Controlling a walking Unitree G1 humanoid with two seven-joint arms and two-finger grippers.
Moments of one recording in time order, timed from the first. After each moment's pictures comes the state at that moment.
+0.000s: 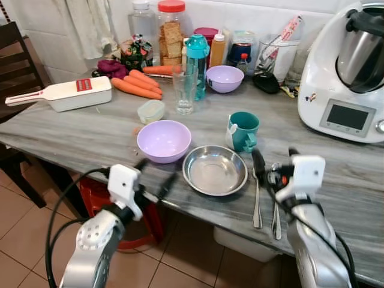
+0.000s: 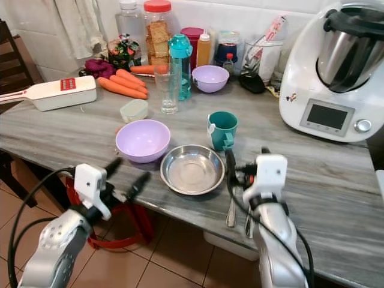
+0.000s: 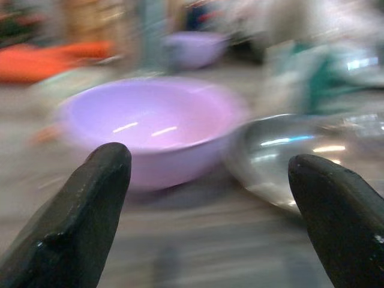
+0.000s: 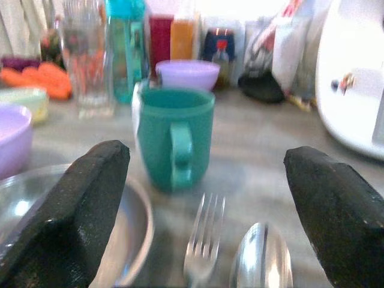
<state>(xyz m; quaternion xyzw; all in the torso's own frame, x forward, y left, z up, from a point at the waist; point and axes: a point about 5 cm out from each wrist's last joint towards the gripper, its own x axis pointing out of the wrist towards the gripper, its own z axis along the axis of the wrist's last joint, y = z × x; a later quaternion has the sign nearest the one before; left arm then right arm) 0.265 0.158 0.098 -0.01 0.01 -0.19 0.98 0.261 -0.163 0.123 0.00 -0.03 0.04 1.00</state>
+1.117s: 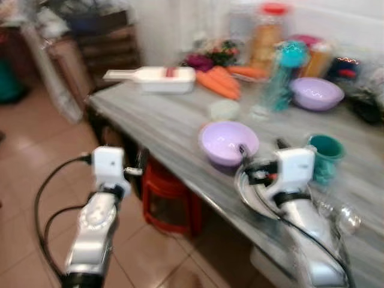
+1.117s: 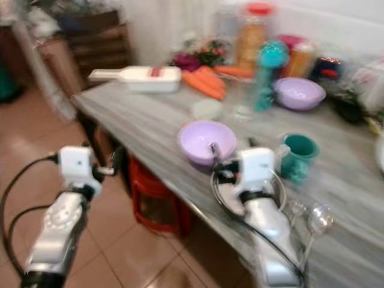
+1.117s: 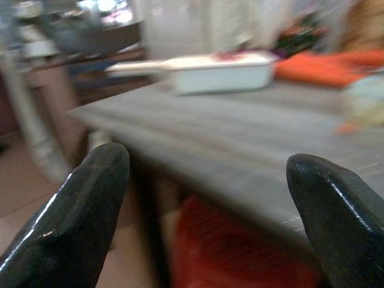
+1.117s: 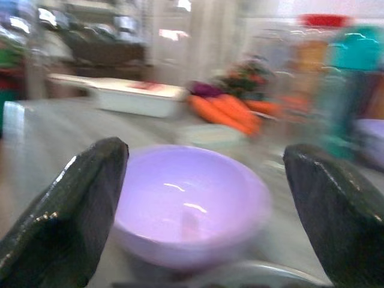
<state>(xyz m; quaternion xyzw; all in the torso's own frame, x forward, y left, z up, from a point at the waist) 0.291 0.181 0.108 0.03 -0.02 -0.02 1.00 0.268 -0.128 0.151 -0.01 -0.09 0.12 0.99</state>
